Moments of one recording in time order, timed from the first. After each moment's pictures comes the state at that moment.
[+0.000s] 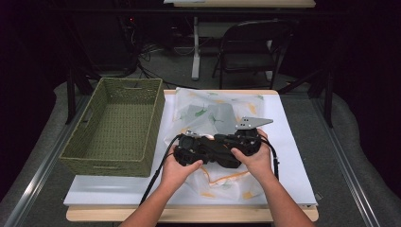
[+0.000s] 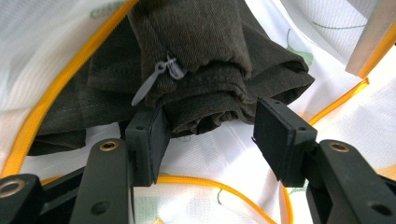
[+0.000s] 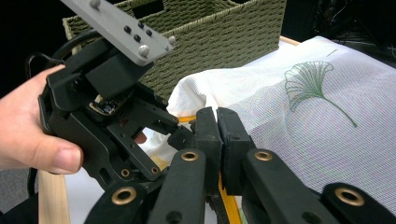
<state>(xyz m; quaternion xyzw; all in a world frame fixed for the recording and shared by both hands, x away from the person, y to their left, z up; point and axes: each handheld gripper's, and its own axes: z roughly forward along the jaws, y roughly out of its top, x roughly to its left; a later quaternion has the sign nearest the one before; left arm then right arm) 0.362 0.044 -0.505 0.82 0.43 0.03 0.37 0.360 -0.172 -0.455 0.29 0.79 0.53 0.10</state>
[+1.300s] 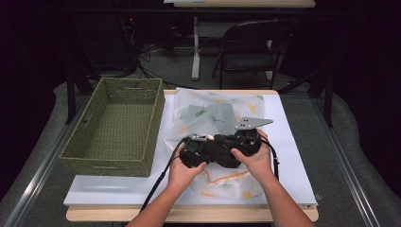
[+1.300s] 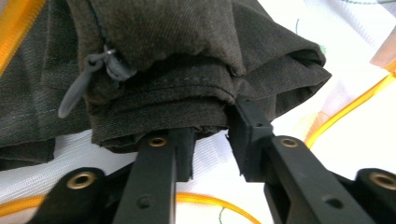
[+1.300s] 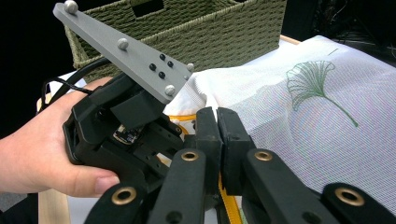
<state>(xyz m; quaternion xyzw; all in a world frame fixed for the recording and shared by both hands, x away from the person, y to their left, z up) 0.364 0.028 -0.523 0.83 0.43 0.04 0.36 0.359 -0.171 -0.455 0.29 0.79 0.53 0.11</state>
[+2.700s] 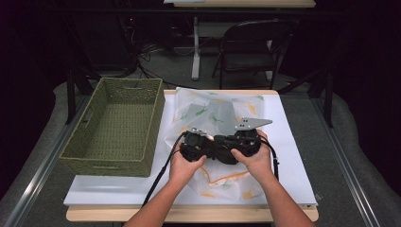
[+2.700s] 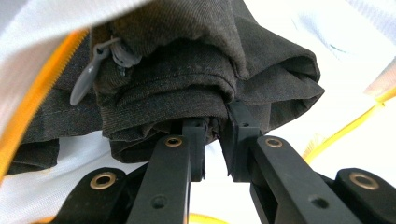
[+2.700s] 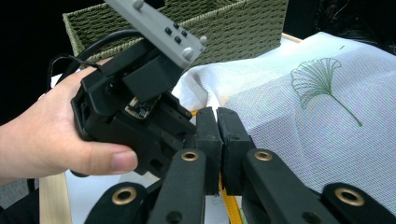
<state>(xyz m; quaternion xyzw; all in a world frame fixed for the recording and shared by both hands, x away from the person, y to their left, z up) 0.378 0.026 -0.508 0.82 0.43 0.04 0.37 0.358 -0.170 -0.456 0.29 0.79 0.53 0.10</state>
